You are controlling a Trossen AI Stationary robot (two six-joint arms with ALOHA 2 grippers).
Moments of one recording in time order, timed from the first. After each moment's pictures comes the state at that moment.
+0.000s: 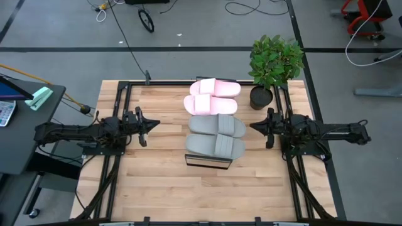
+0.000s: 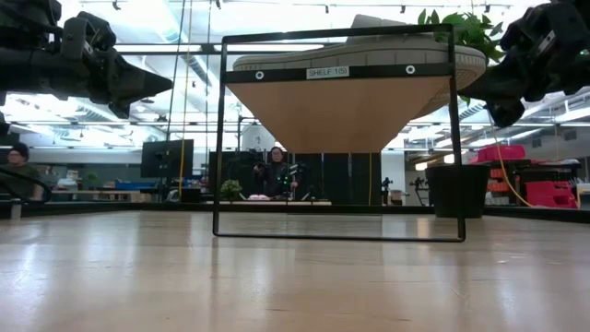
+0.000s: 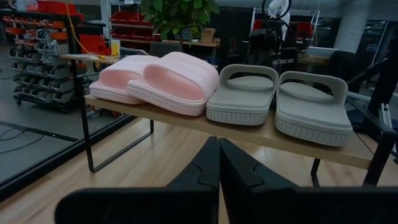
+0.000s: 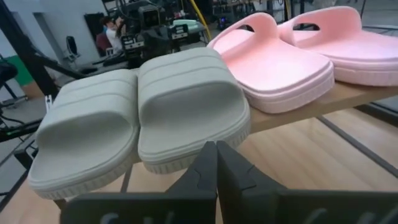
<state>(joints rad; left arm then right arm) 0.04 0.28 0.01 0.33 -0.24 -0.10 -0.03 0.17 0.14 -0.10 0.14 0.28</state>
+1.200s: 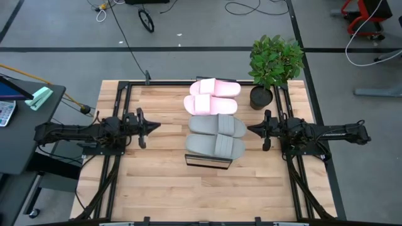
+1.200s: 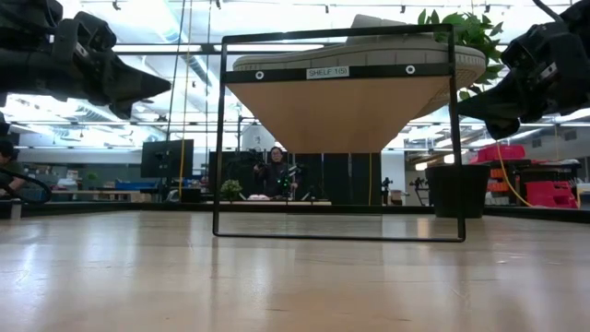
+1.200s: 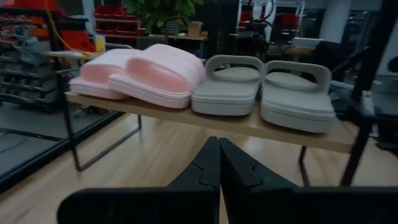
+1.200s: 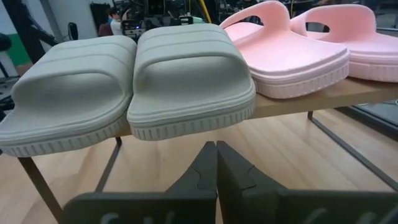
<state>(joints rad) 0.04 0.28 0.01 0.30 -0.18 -0.08 -0.02 0.17 0.01 0.05 0.14 0.15</state>
